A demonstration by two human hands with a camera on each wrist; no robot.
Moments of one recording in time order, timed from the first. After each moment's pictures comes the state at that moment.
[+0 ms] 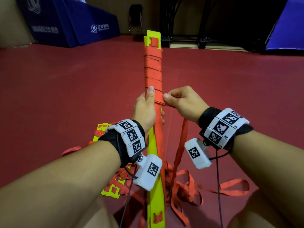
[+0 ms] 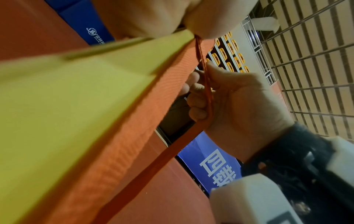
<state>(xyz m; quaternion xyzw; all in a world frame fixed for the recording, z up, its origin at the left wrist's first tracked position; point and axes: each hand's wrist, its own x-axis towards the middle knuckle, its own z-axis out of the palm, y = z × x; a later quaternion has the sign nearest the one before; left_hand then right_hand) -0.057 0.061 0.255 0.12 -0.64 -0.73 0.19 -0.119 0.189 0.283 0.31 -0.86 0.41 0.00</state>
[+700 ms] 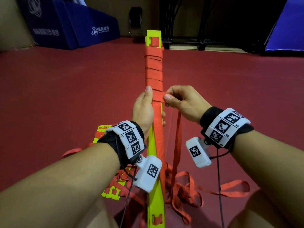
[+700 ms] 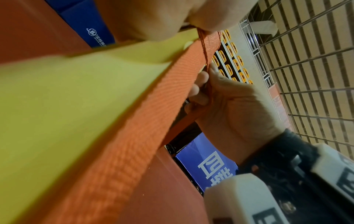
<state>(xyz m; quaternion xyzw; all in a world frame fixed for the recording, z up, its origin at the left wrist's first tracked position) -0.045 0.066 0.269 0.11 -0.60 -0.78 0.17 -0.118 0.195 0.288 0.38 -0.81 0.45 0.01</state>
